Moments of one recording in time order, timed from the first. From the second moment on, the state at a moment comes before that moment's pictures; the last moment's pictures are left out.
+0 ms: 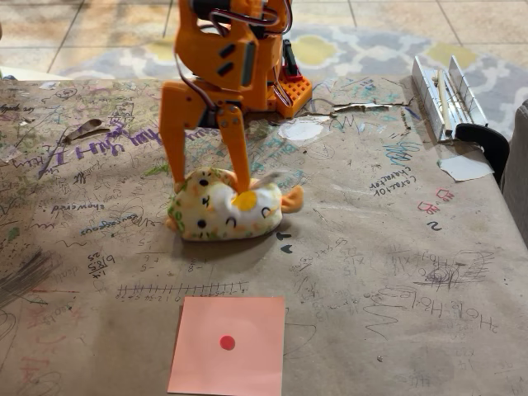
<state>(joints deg) 16.7 125.7 161.9 27.2 -106.0</state>
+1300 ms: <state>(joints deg) 5.2 187.2 108.8 9.5 -64.7</state>
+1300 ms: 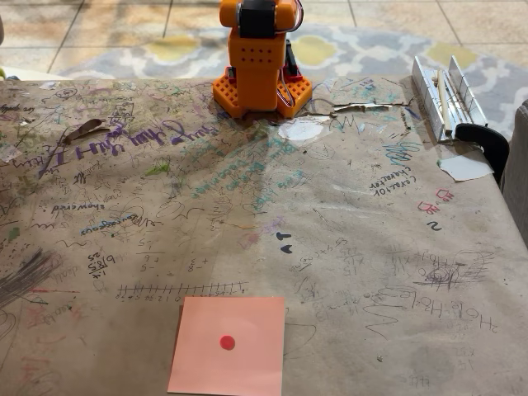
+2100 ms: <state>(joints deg) 4.0 194.9 109.9 8.7 -72.6</state>
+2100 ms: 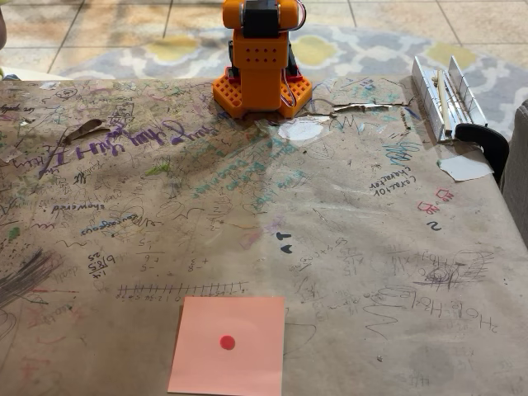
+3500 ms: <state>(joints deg) 9.6 193.1 176.7 -15.2 -90.3</state>
